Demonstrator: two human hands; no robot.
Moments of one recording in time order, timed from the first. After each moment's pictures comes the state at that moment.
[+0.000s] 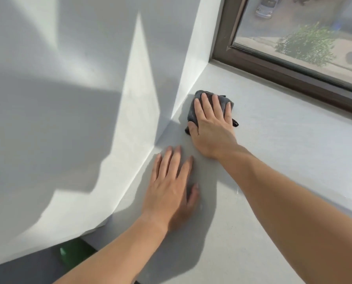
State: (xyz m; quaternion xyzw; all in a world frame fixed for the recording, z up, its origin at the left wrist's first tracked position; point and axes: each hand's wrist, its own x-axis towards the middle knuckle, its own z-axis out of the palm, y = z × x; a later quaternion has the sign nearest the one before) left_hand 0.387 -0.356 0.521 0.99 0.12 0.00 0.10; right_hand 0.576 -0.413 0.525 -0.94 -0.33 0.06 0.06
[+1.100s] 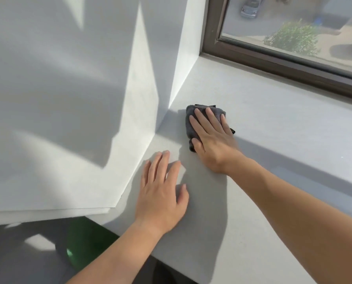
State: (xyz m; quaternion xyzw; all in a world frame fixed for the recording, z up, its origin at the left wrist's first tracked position) left_hand 0.330 -0.350 0.517 0.98 0.14 0.03 0.14; right_hand 0.519 -0.462 0.529 -0.91 -0.39 0.09 0.08
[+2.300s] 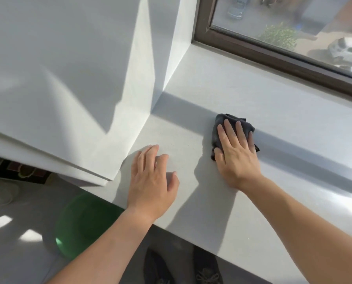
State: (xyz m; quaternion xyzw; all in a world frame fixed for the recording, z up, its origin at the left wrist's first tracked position) left_hand 0.299 -0.355 0.524 0.97 0.15 0.05 0.18; right_hand 0.451 -0.547 0.536 -0.97 -0.24 0.08 0.05
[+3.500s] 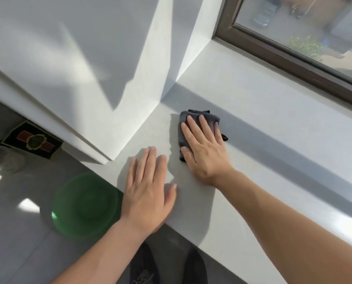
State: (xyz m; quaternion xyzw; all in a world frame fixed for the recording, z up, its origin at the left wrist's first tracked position) left_hand 0.250 -0.389 0.520 0.98 0.18 0.00 0.10; right_hand 0.424 -0.492 0.531 -0.90 -0.42 0.10 0.05
